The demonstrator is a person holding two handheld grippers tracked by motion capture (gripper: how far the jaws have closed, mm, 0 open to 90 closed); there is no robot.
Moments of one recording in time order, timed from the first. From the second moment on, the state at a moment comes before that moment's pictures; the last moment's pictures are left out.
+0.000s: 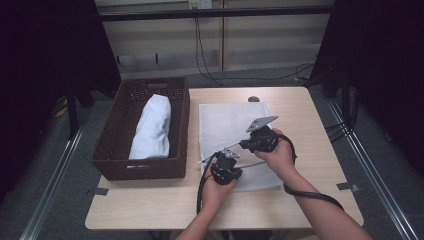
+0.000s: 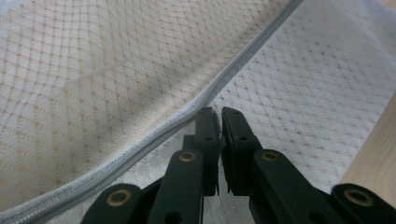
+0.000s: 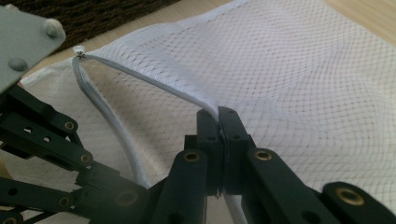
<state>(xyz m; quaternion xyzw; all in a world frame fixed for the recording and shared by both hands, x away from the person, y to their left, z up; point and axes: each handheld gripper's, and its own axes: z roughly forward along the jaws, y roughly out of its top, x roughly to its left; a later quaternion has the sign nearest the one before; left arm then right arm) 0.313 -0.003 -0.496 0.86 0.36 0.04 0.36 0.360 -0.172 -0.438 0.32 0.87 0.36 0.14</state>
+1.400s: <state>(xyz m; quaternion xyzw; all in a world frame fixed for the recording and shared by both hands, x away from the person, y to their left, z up) 0.313 -0.004 -0.496 0.85 0.37 0.04 0.36 0.378 -0.164 -0.401 0.33 0.85 0.37 0.19</state>
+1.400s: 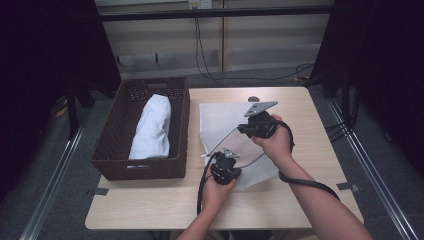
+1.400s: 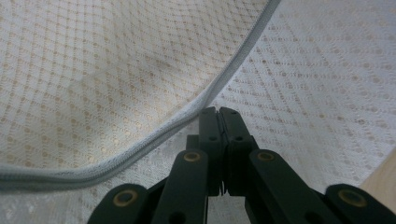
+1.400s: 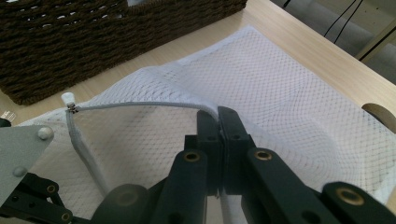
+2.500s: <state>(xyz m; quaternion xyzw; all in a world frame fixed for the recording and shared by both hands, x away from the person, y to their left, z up) 0.322 0.000 -0.496 0.85 0.38 0.04 0.36 0.390 -0.160 -0.384 0.34 0.84 0.37 0.21</state>
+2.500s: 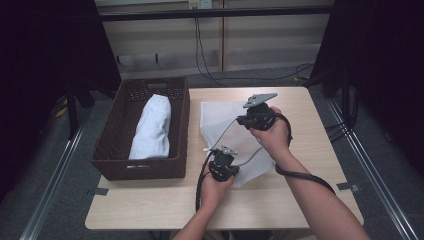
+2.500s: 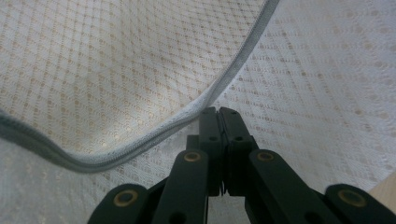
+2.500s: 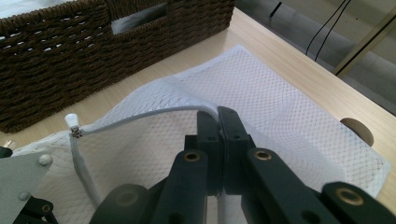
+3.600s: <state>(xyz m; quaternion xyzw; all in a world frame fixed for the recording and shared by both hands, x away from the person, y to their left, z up) 0.323 0.005 -0.490 0.84 0.39 0.02 0.37 0.393 -0.156 -0.379 0.34 0.84 0.37 0.21</state>
